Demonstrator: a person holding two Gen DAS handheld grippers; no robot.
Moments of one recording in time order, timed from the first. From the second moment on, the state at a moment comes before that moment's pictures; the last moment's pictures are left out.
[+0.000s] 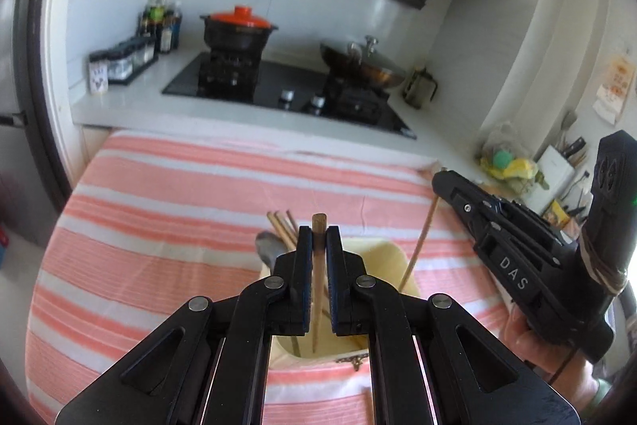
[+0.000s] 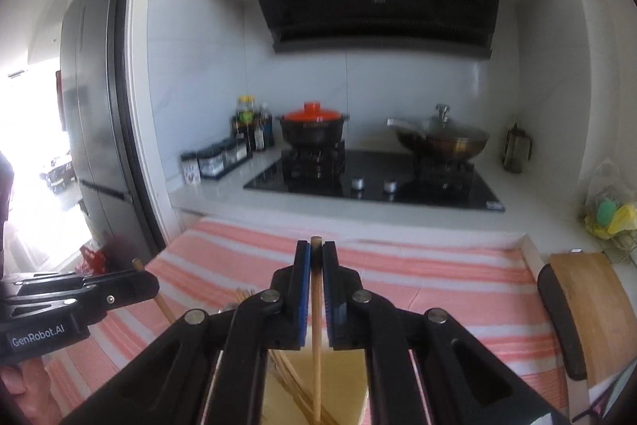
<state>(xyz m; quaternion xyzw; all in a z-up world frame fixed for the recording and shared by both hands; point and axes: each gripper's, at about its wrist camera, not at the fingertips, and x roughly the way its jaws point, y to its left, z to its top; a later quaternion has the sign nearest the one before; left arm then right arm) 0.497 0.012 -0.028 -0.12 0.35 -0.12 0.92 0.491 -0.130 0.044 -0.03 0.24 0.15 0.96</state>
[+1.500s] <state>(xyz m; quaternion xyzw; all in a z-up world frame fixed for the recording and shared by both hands) 0.309 -0.108 -0.214 0.03 0.48 -0.10 0.87 0.196 -0.265 -0.095 0.07 0.38 0.05 0.92</state>
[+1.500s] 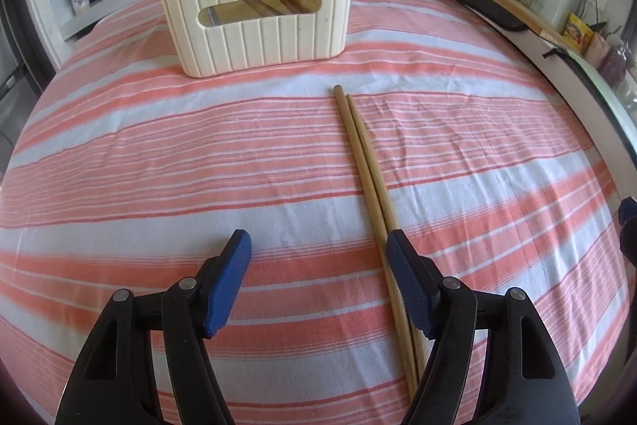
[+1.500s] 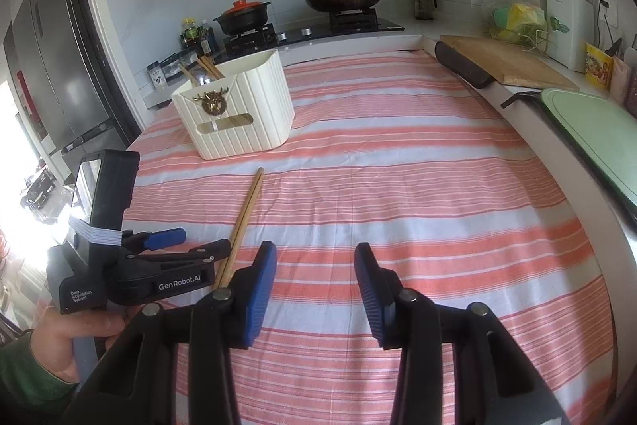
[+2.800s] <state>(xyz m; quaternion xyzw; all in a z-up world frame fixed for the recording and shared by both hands) 0.243 0.053 -0.193 -0.09 0.47 -0.03 0.88 0.233 -0.163 -0.138 0.01 0.46 0.12 0.88</state>
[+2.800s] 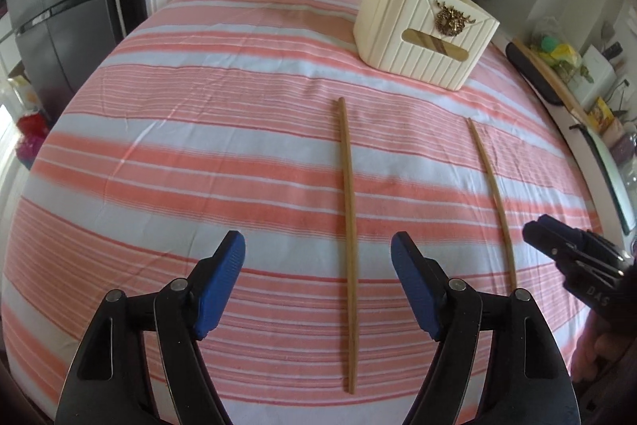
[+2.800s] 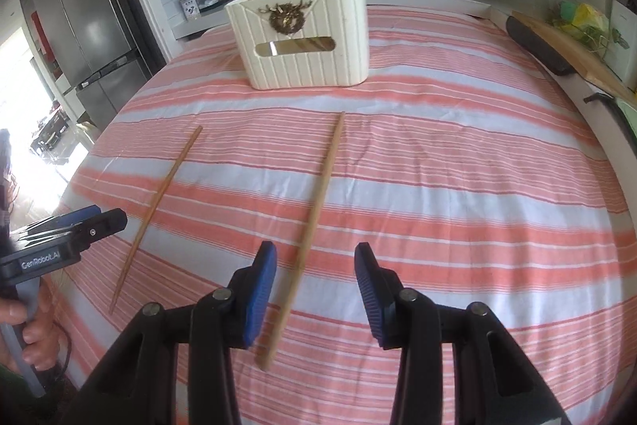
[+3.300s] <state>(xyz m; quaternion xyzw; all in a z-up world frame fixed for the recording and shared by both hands) 0.220 0.100 -0.189 -0.10 0.46 0.00 0.88 0.203 -0.158 -0.139 -0.07 0.46 0.00 0.88</state>
